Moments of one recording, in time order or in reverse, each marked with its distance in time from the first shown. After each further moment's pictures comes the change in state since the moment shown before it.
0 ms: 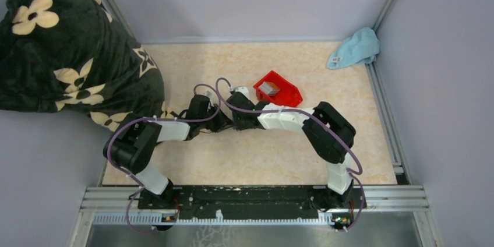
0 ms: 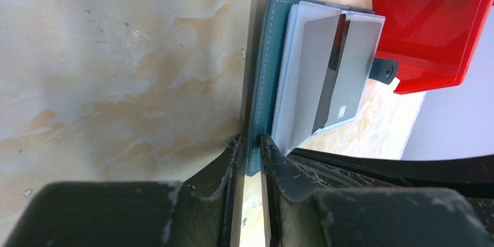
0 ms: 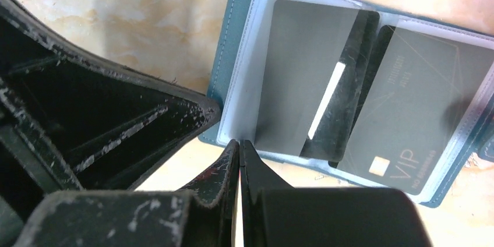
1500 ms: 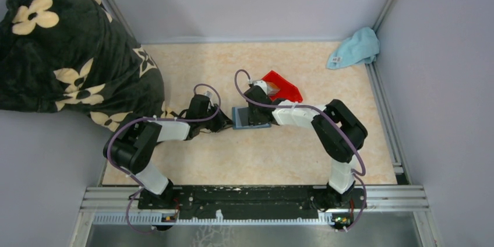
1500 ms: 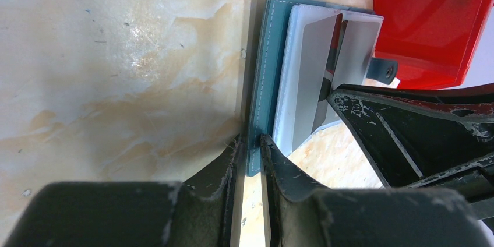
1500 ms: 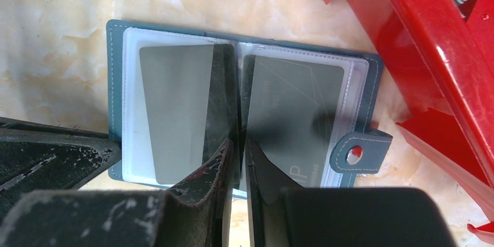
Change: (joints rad) left arm 0.000 0.000 0.004 -0.007 0.000 -0.001; right arm -0.146 -0.076 -0.152 0.125 0.004 -0.014
